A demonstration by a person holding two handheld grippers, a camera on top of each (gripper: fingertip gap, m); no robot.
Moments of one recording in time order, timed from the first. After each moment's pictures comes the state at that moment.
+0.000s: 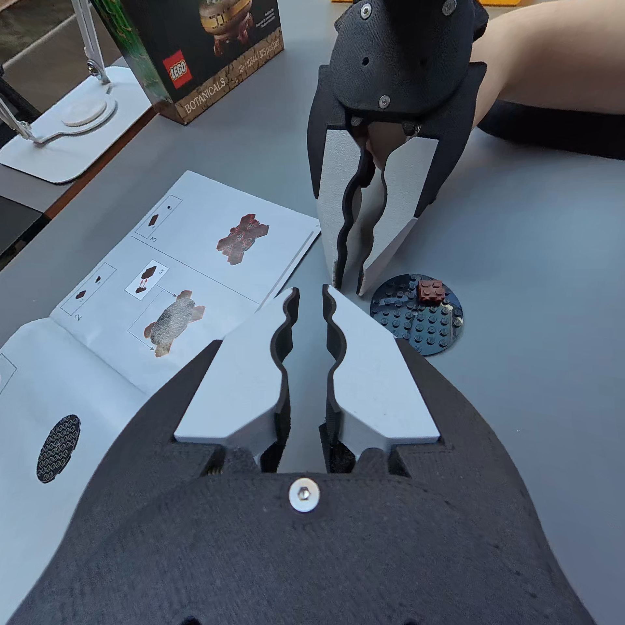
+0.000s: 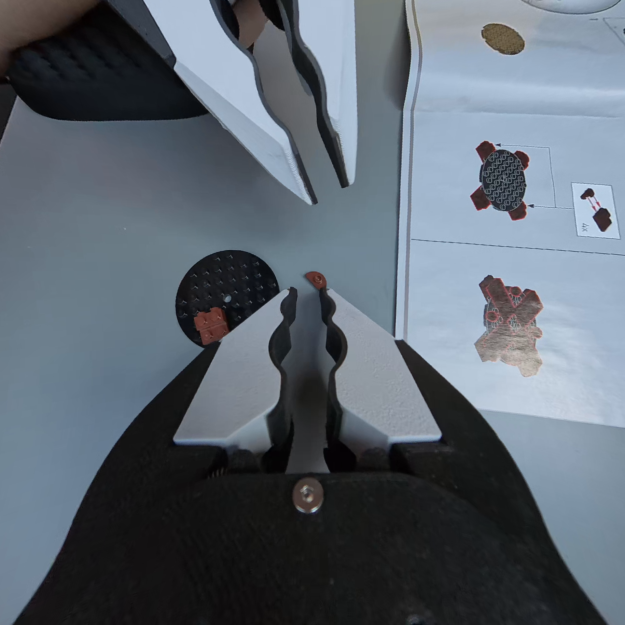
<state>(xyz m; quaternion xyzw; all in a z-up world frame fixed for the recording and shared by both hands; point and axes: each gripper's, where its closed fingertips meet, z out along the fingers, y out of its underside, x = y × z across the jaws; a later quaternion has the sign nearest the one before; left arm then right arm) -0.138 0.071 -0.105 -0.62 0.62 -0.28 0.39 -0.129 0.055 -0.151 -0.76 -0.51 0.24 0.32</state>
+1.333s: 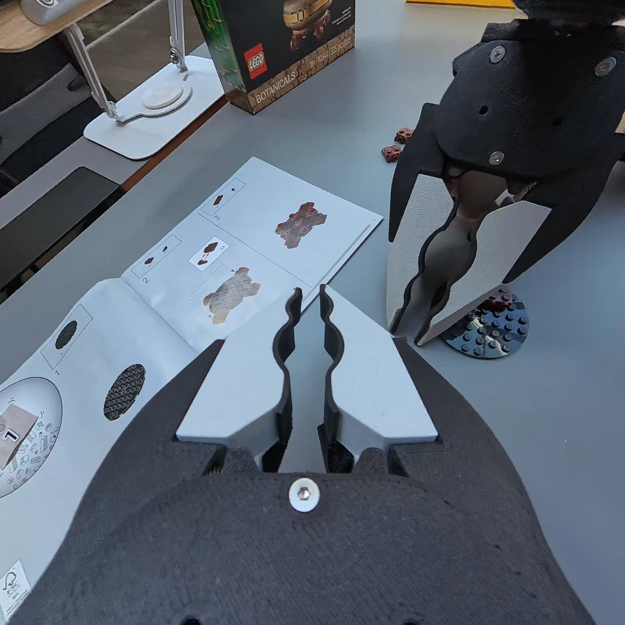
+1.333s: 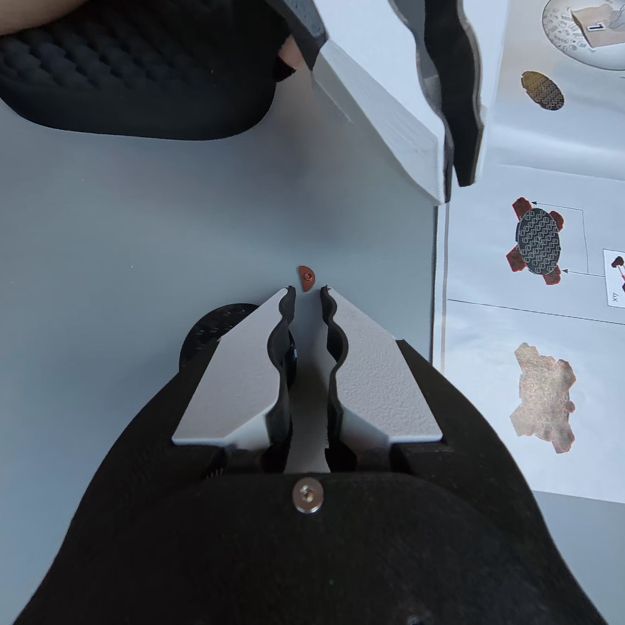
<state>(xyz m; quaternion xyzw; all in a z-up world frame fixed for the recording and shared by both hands) -0.158 0.106 -0.096 -0.65 0.57 -0.26 0.43 -0.168 0.050 -0.154 -0.75 -0.54 0.21 0.33</state>
